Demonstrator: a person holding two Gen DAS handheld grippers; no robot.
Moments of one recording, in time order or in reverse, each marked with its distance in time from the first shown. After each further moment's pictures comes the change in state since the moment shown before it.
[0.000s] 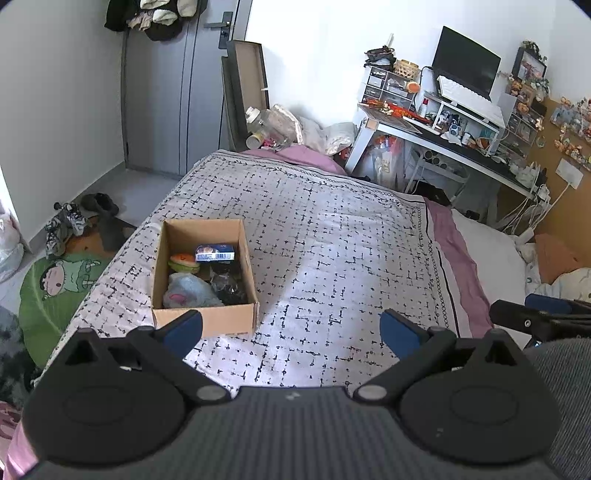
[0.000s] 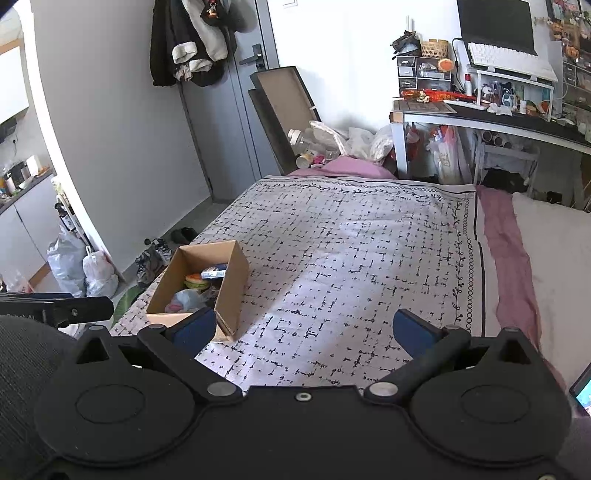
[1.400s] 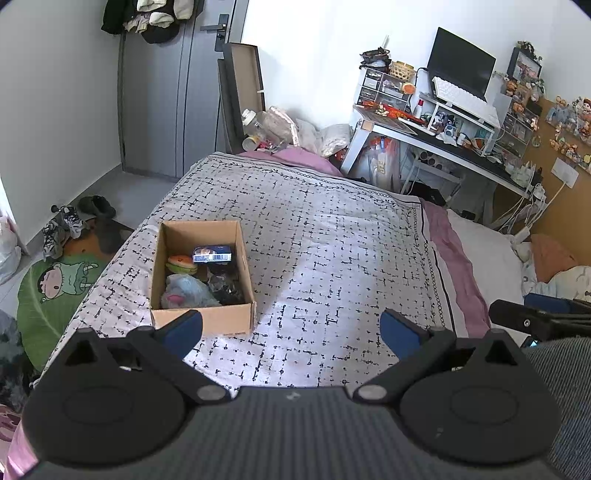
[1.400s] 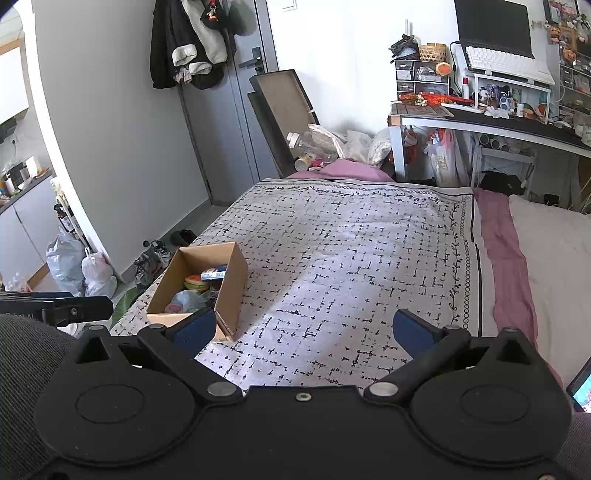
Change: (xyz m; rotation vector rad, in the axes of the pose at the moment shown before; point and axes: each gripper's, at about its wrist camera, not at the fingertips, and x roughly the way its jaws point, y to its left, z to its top) left arm -0.005 -0.001 0.001 0.009 -0.006 -0.007; right arm -0.007 0.002 -0.002 0.001 -0.009 -0.008
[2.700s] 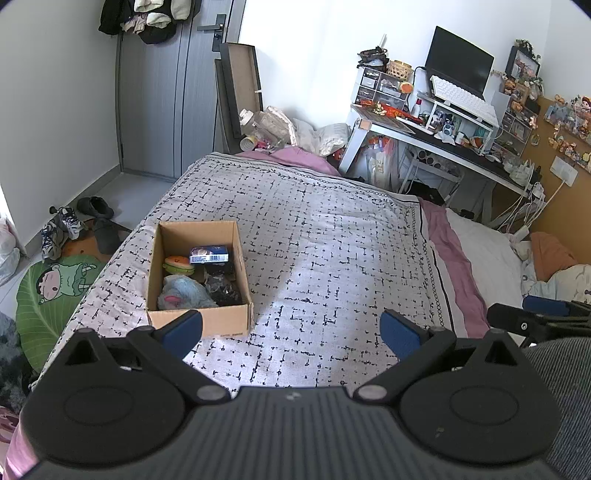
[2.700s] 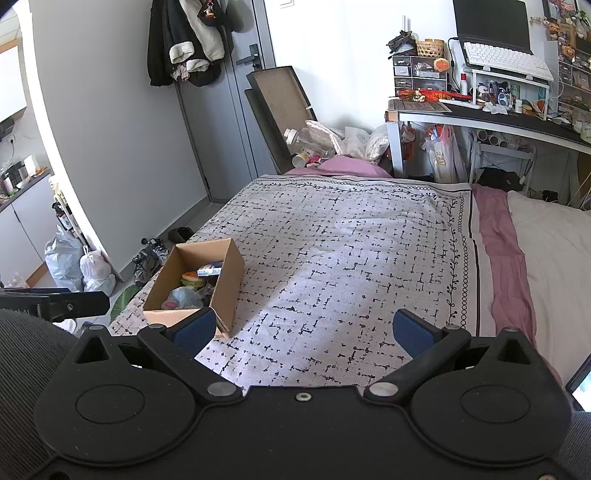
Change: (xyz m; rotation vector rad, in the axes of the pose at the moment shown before) left arm 0.001 -0.002 -0.001 0.001 -0.002 -0.003; right arm 0.003 -0.002 -0.002 0.003 0.012 -0.007
